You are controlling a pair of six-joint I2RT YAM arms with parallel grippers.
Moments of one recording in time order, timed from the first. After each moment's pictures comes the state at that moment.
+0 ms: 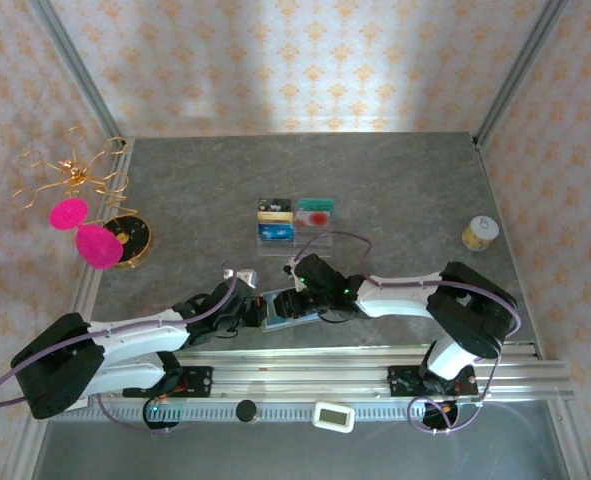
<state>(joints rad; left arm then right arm) -0.81 1.13 0.27 0.04 0.00 -0.83 0.99 1.60 0.71 0.06 -0.28 0.69</state>
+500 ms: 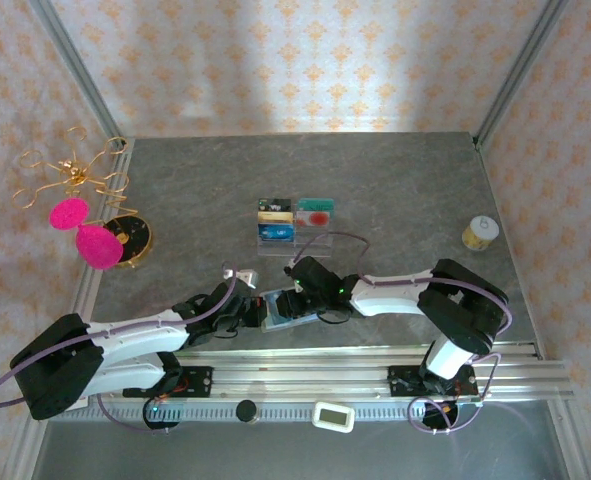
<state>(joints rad) -0.80 1.12 0.27 0.04 0.00 -0.83 1.00 1.64 0.73 0.01 -0.18 0.69</state>
